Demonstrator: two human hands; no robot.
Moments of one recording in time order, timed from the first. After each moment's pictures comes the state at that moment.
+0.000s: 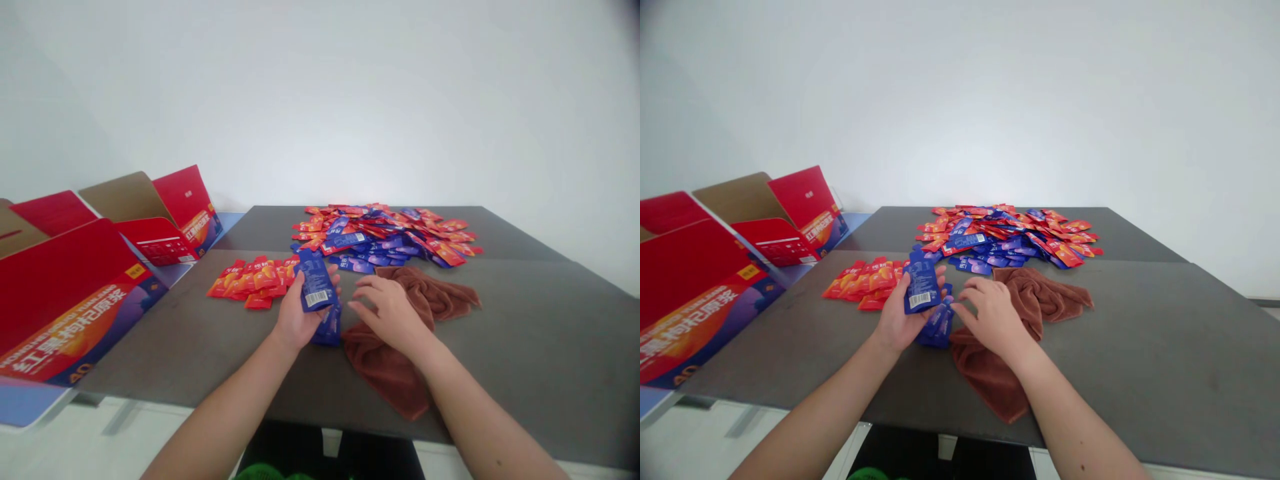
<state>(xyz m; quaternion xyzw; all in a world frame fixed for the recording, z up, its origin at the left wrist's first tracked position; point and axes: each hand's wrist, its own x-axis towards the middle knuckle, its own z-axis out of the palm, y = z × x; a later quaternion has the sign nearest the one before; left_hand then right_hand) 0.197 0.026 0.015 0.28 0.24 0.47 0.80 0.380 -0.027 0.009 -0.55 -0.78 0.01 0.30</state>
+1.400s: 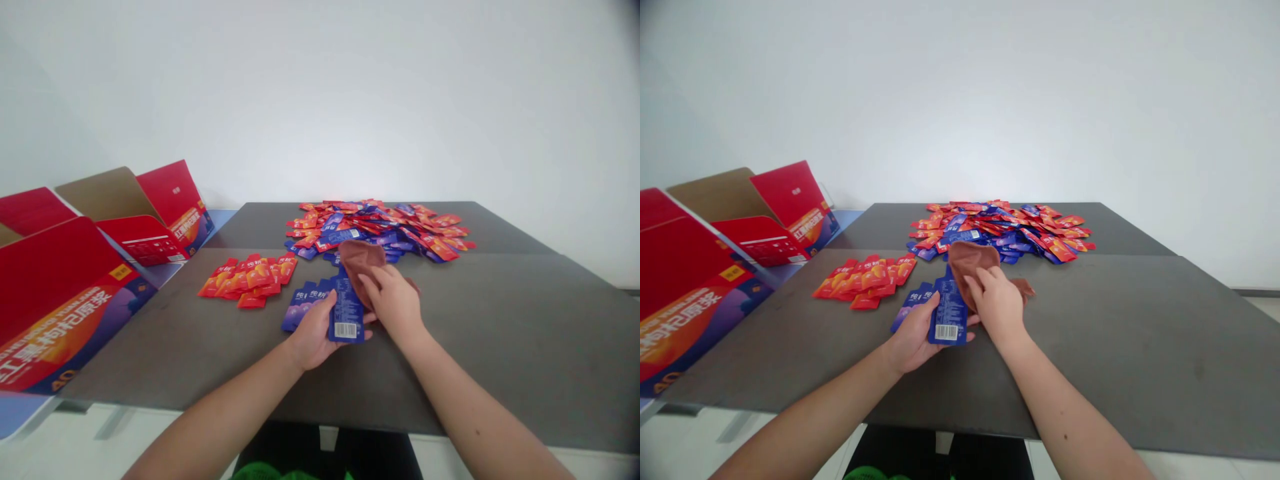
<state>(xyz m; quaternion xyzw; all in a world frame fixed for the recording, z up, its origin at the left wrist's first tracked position) 0.220 -0.003 0.001 0.29 0.25 0.30 0.87 0.377 -0.015 0.005 -0.68 -0.64 -0.06 0.36</state>
